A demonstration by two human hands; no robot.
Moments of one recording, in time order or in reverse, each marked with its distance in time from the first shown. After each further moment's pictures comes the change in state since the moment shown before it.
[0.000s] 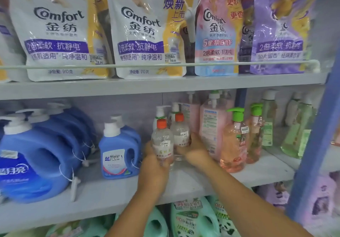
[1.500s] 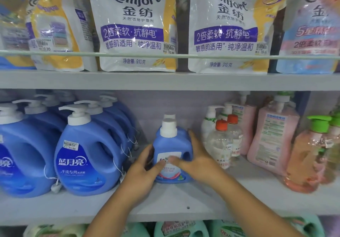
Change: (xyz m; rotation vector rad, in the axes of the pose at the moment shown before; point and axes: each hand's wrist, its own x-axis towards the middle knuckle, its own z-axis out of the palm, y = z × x) left_hand 0.031 -0.073 -0.163 -0.270 -0.244 -0.051; right_hand -0.019 -0.060 0.119 0.024 -0.313 -0.249
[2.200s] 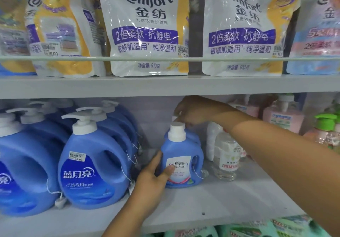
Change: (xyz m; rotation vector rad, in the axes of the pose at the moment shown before) left_hand -0.007 0.015 0.001 -0.005 0.044 -0.055; right_hand 0.135 -0.094 -0.051 -0.846 -0.292 0.009
